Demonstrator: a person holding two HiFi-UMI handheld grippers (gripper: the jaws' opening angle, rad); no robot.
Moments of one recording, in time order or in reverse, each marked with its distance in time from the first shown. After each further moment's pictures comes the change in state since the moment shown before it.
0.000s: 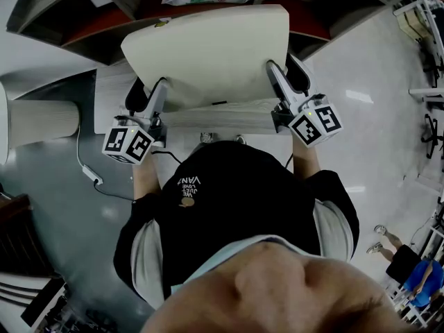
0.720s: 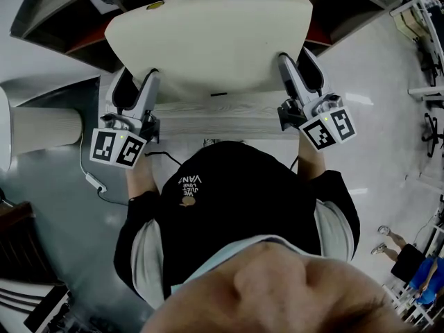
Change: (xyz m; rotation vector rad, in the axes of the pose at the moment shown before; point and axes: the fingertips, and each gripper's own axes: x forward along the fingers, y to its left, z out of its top) left arm 0.003 -0.008 0.089 0.125 -0.150 -0.080; right arm 0.013 0.026 0.064 -0.048 -0.149 0.019
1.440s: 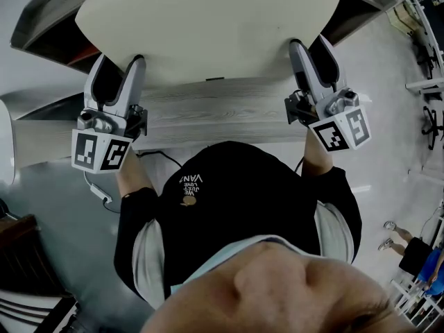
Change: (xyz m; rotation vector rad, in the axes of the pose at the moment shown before) left arm 0.009 0.000 0.086 0.142 -0.127 -0.100; right arm 0.017 0.035 0.064 -0.127 -0.128 -0.001
